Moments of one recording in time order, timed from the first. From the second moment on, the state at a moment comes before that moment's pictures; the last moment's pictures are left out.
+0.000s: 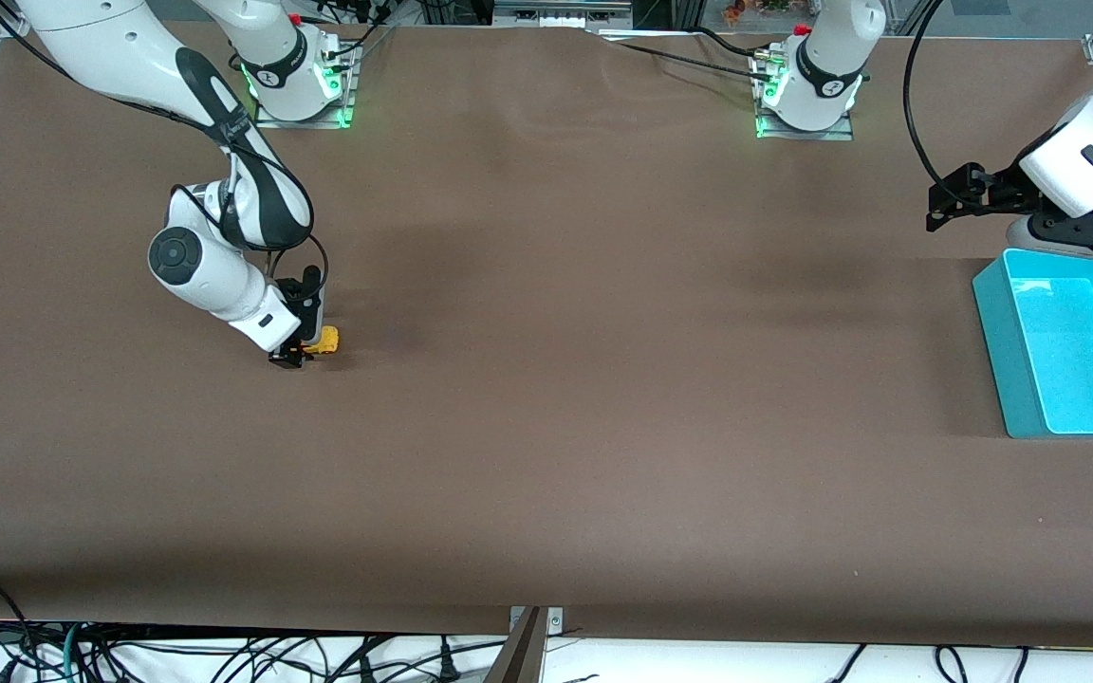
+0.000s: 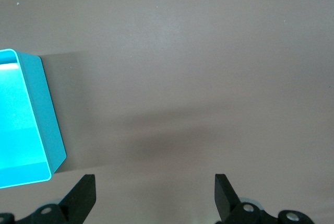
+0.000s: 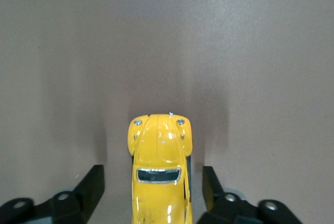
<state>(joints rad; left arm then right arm) -0.02 -0.03 -0.03 -1.67 -0.02 1.57 0.07 -0.01 0.42 0.16 -2.22 0.02 2.63 -1.48</state>
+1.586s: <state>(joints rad) -0.02 -0.03 -0.03 -1.67 -0.02 1.57 0.07 -0.06 0.42 0.16 -2.23 0.02 2.63 -1.59</state>
